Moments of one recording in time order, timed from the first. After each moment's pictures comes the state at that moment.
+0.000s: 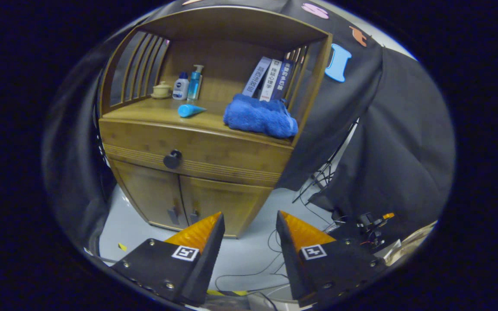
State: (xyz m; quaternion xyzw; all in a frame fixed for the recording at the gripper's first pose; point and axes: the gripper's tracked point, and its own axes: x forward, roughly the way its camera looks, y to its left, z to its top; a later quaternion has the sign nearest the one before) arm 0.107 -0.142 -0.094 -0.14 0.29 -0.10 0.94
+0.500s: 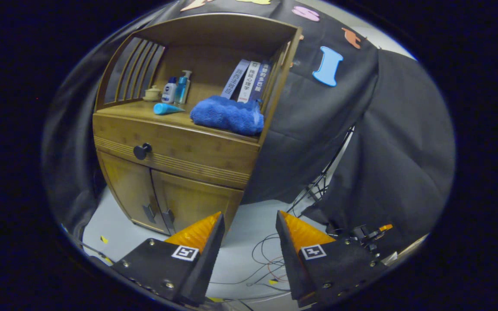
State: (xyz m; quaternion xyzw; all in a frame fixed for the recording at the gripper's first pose) arm 0.117 -0.236 -0.099 -0.14 0.21 -0.08 0.96
